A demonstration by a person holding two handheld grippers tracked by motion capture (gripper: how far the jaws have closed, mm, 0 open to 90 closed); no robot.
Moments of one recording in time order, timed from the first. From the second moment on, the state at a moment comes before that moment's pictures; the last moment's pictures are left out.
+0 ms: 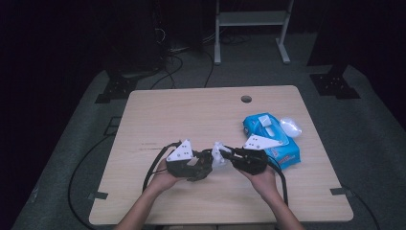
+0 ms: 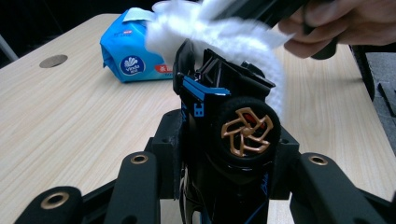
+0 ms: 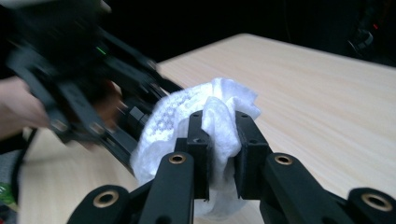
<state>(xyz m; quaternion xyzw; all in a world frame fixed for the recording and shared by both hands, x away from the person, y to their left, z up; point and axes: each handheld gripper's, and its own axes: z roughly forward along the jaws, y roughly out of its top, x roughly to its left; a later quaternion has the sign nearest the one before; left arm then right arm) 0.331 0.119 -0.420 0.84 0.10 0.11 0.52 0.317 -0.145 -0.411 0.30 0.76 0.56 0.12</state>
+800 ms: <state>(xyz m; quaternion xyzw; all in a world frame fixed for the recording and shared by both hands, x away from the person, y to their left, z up) 0.332 0.117 -0.420 0.84 0.10 0.12 0.52 0.312 -0.143 -0.404 0.28 0.76 0.57 0.12</state>
